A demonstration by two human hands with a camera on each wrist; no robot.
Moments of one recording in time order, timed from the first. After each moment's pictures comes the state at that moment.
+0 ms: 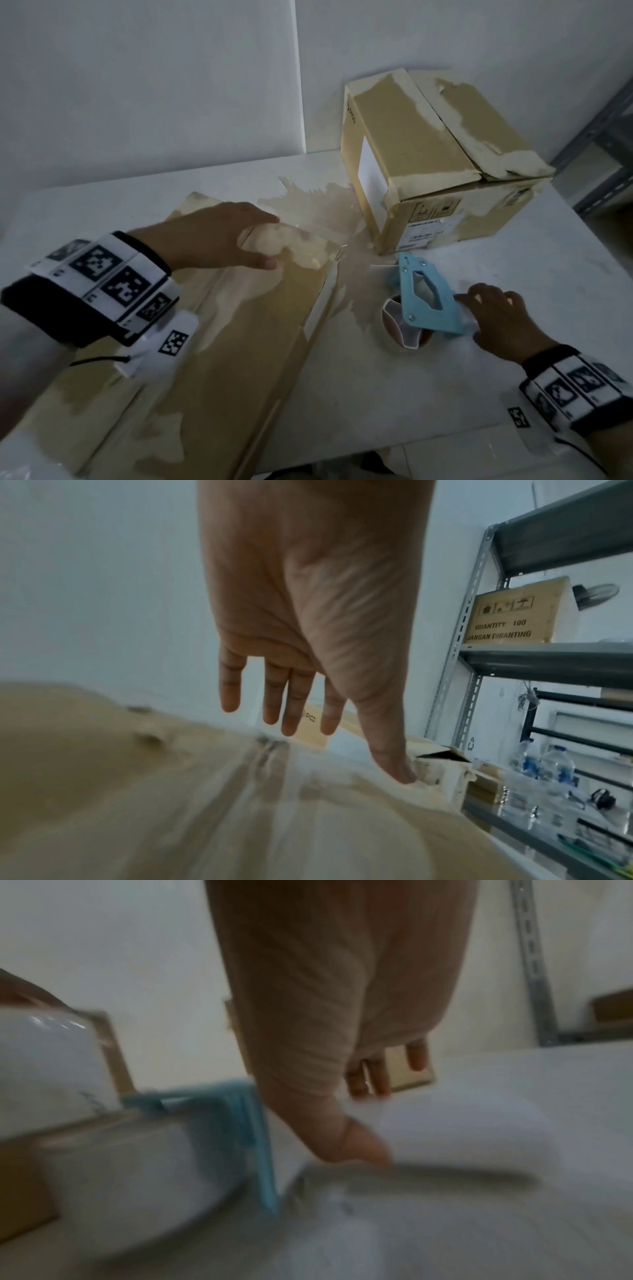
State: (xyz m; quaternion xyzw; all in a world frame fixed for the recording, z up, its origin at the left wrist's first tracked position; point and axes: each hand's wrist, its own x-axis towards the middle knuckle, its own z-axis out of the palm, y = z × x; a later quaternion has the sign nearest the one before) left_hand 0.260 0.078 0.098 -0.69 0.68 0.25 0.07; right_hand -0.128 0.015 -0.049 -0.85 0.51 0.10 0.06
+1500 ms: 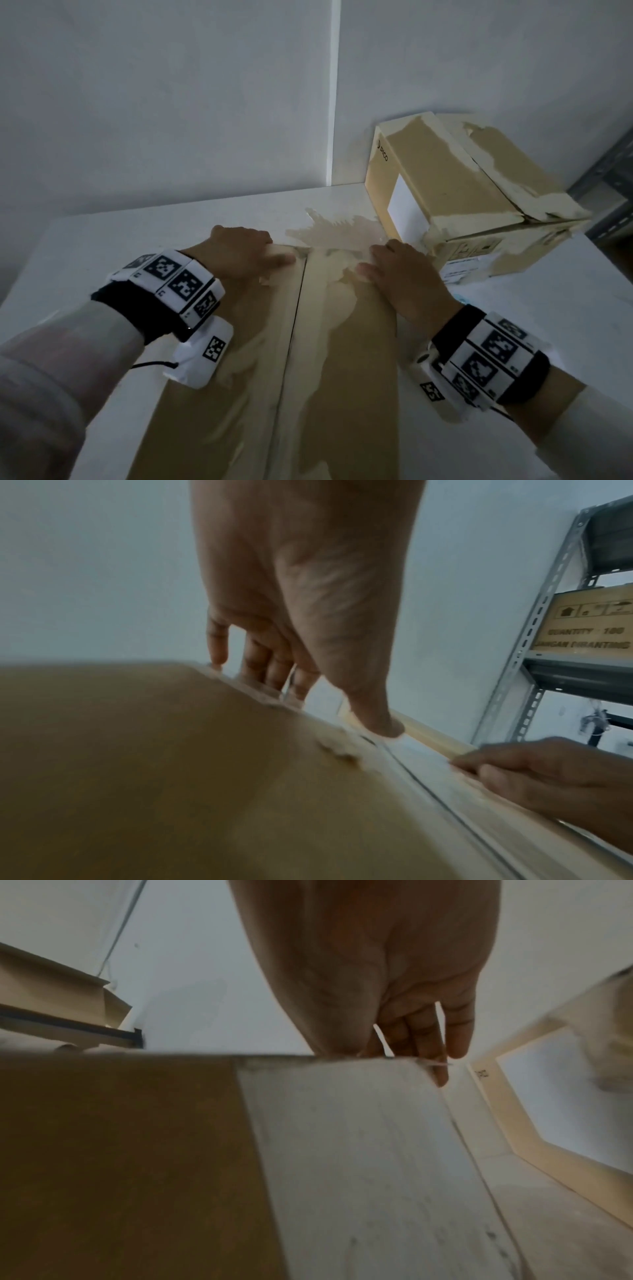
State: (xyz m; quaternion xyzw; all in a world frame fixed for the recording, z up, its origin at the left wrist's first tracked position) left_hand 0.323 0.046 0.070 -0.74 0.64 0.15 0.15; right_hand 0.095 0.007 0.055 -0.86 0.49 0.02 0.16
